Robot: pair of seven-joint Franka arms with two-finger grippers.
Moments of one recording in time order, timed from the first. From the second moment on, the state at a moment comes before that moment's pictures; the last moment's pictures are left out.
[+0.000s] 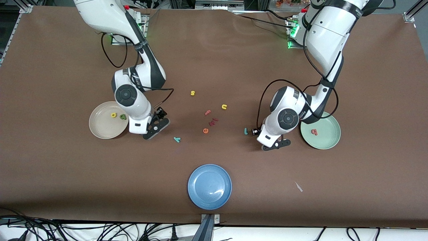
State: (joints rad) left arm -0.30 0.73 -0.13 -1.65 -0.05 2.26 -0.65; right arm 0.62 0.55 -0.21 -1.84 0.13 2.37 -0.39
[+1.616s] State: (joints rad) left arm -0.30 0.74 -0.13 -1.65 -0.05 2.28 -0.64; right arm 0.52 0.77 -0.07 -1.59 0.17 2.38 -0.57
